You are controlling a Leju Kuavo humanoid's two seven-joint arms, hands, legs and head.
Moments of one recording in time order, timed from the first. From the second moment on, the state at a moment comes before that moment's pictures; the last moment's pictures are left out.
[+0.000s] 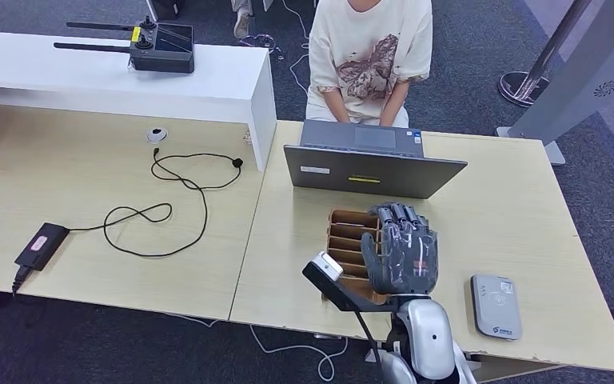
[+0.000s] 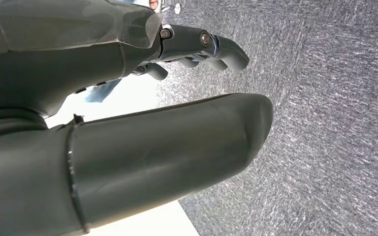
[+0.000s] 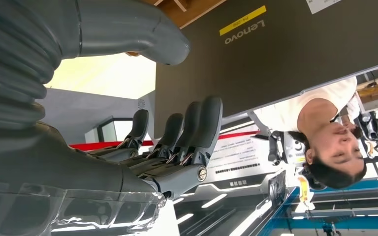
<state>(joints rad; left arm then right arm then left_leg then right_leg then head) -0.02 -0.13 0.32 -0.19 -1.51 -0.36 0.19 -0.11 0.05 0.49 -1.35 1.43 -0.16 0.13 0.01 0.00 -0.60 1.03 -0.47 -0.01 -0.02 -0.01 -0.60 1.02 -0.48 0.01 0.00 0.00</state>
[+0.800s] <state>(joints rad) -0.02 -0.13 0.32 -0.19 -1.51 -0.36 0.19 -0.19 0.06 0.49 -1.21 1.39 -0.16 0.12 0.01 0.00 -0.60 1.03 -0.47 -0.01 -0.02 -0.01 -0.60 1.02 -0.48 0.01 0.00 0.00</state>
